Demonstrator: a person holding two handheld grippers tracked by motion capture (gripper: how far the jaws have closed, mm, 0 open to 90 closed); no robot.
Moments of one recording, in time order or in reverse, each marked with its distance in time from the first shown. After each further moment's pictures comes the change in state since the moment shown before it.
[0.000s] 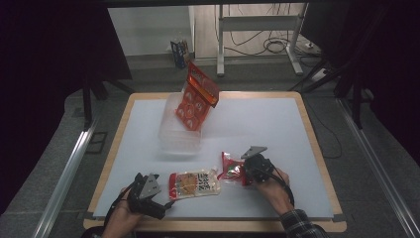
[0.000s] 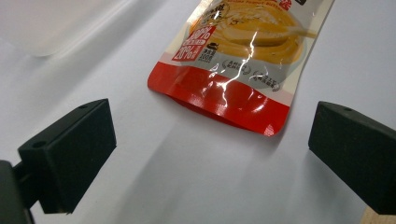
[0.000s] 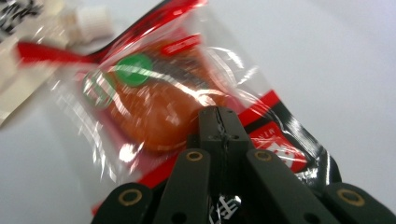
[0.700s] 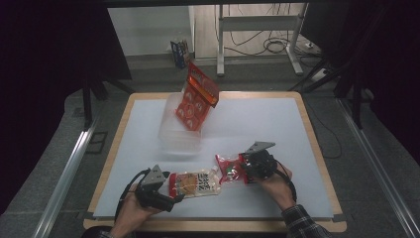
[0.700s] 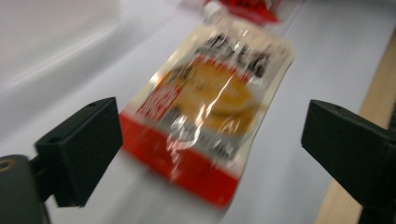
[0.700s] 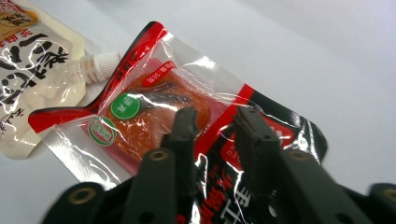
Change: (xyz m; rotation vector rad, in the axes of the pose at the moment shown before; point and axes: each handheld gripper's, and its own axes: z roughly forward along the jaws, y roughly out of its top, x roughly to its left) left arm 0.003 0.036 0.006 -0.088 -0.178 -0.168; right arm -0.013 0.001 -0.012 -0.102 0.070 0.041
